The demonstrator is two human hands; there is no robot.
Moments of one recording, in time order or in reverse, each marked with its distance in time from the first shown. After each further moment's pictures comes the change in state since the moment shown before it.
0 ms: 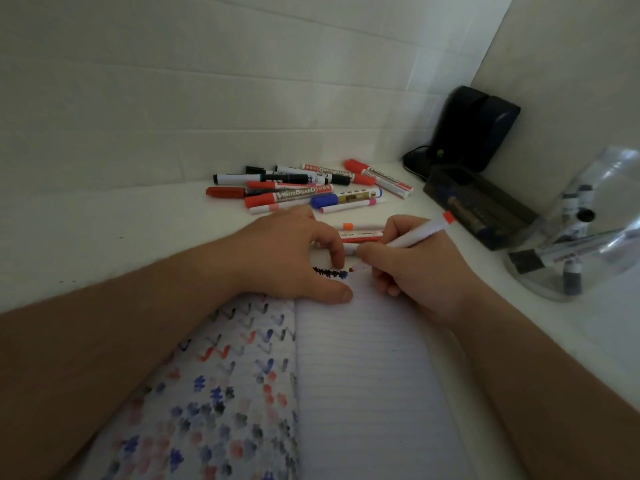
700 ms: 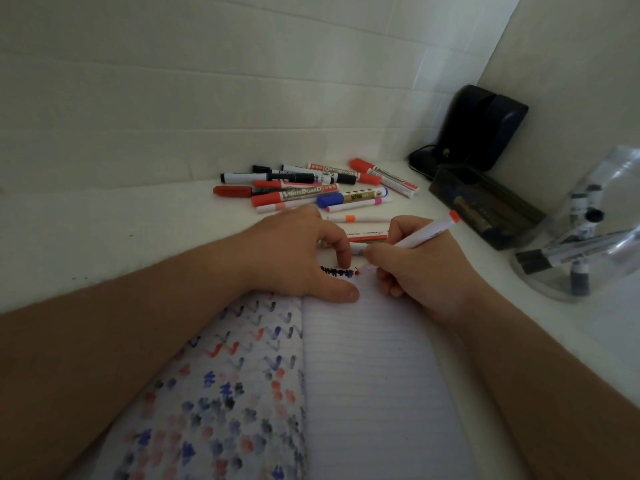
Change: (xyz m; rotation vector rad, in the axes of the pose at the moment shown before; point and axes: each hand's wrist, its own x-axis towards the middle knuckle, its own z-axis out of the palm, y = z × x) left_hand -0.002 0.001 0.000 -0.037 0.010 0.013; right_hand -0.002 -0.001 0.003 0.000 0.012 0.027
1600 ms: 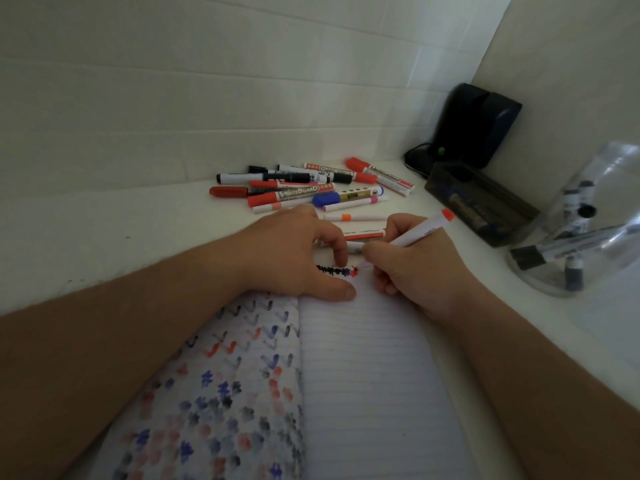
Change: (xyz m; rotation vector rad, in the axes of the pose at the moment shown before) left_hand -0.001 0.002 -0.001 0.028 -0.012 0.000; right_hand 0.004 0.007 0.001 -0.004 0.026 -0.025
